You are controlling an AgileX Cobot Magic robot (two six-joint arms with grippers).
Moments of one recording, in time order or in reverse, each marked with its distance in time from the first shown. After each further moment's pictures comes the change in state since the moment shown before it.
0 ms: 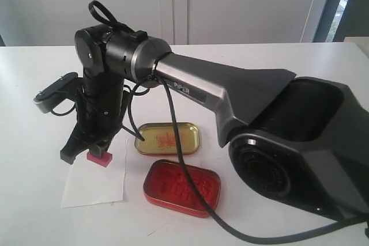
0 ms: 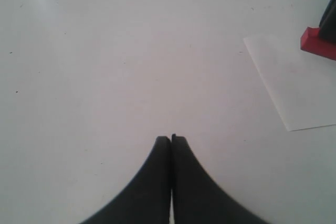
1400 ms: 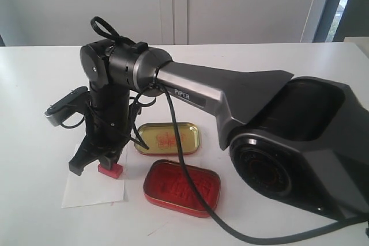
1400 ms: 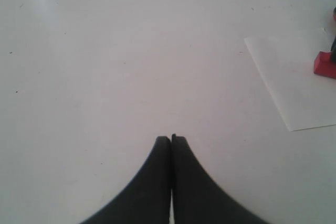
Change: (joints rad) left arm 0.000 0.000 0.000 0.000 0.000 0.000; right arm 0.000 0.006 0.084 -0.015 0.000 0.040
